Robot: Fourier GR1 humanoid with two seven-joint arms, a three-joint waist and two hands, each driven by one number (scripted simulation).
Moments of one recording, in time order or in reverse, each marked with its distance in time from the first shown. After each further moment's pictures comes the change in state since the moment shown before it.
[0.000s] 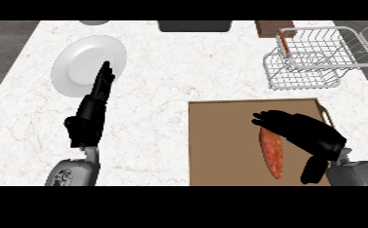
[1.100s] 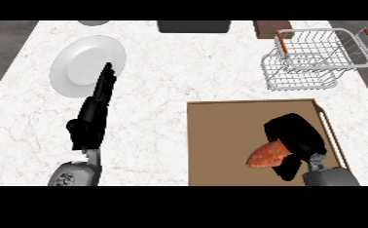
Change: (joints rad) left arm 0.017 -0.015 -0.015 -0.025 -0.018 0.003 0.015; right arm 0.035 0.164 -0.006 0.055 0.299 -0.227 0.328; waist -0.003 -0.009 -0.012
